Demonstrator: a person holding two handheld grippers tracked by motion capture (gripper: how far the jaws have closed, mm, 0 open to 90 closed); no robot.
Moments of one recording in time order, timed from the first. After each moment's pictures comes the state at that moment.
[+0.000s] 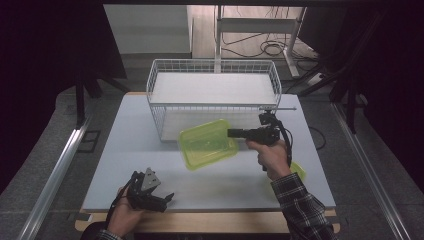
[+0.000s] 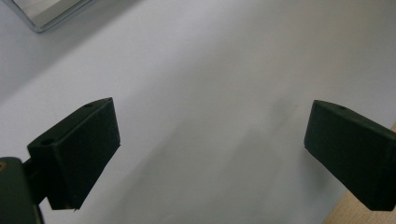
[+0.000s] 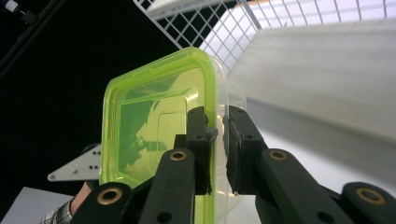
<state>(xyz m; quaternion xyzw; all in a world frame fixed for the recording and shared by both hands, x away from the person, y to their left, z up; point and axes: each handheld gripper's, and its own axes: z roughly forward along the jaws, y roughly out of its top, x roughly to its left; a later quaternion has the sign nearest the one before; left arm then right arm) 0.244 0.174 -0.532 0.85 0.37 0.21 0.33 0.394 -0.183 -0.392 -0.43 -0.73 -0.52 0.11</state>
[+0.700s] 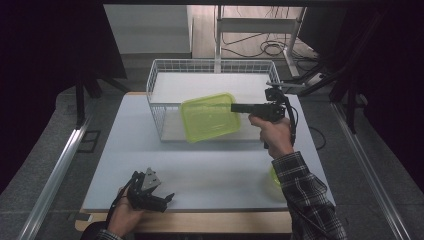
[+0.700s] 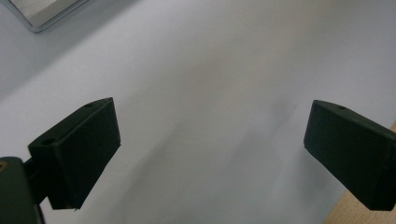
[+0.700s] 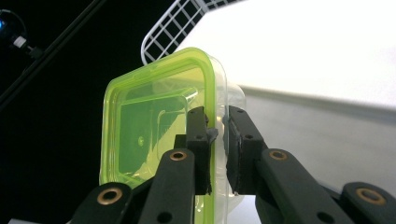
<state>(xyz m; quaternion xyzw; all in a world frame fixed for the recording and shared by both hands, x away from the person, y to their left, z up) 0.245 0.174 -0.532 0.85 0.37 0.20 0.33 0.422 -0.183 -0.338 -0.44 -0.71 -0.55 0.07</state>
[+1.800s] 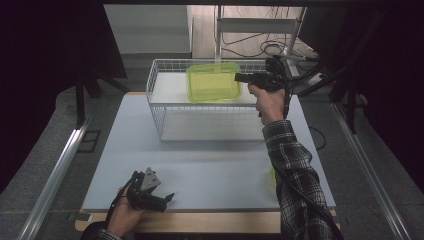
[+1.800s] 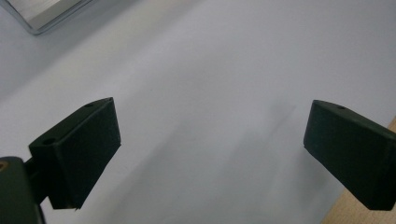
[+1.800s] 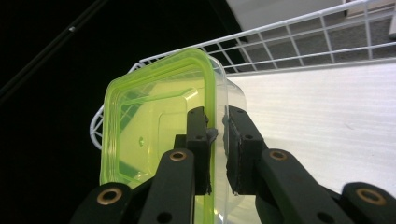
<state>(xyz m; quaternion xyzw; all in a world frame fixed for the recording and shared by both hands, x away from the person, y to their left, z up) 0.245 0.175 -0.532 0.85 0.36 0.20 0.33 0.488 -0.173 -0.307 -0.50 -0.67 -0.55 0.00</state>
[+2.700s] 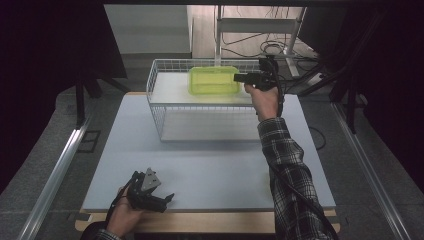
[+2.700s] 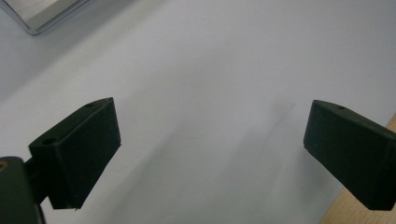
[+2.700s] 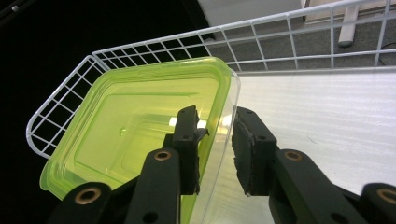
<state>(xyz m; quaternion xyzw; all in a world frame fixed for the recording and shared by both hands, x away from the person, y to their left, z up) 0.245 0.174 -0.532 0.85 0.36 0.20 0.33 0.505 -0.162 -0.316 -0.52 -0.69 -0.50 -0.07</state>
